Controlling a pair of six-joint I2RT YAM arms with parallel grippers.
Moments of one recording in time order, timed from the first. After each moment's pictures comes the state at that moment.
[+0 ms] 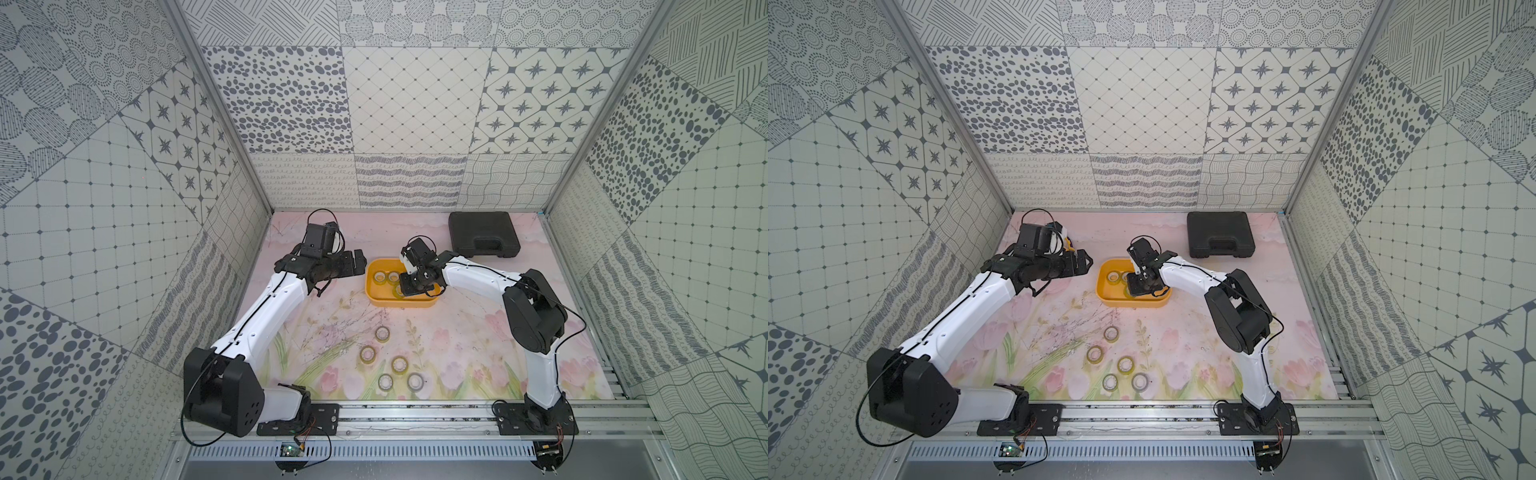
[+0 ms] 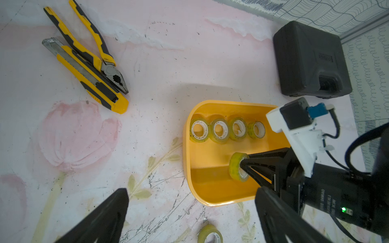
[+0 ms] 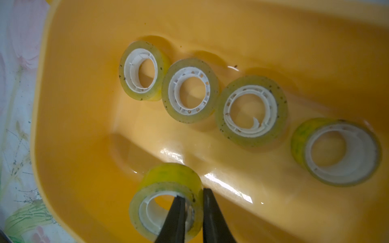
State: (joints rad) left arm -0.21 1.37 1.17 -0.64 0.14 -0.34; right arm 0.72 2.03 1.50 -0.57 -0.14 0.42
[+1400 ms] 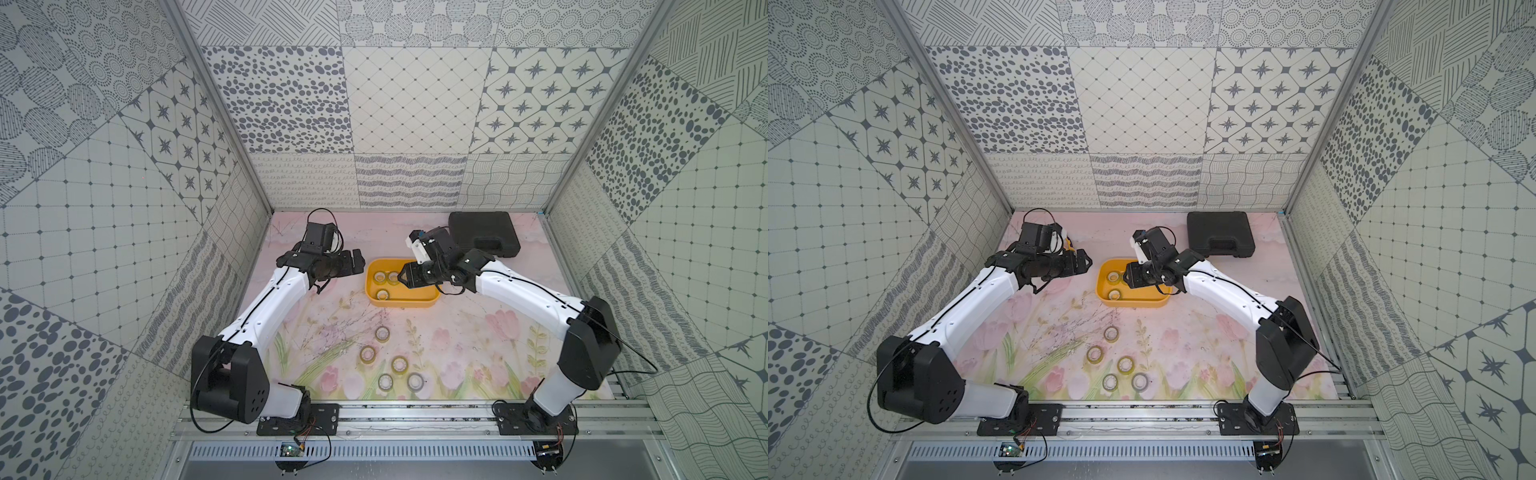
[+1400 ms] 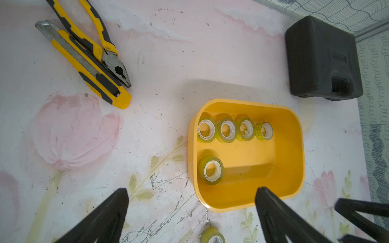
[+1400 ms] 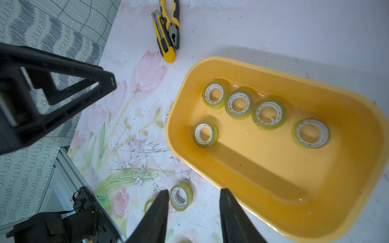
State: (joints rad) left arm -0.18 1.44 1.18 -0.64 0.18 -0.35; right arm 0.75 1.60 1.33 -0.55 -0.18 0.46
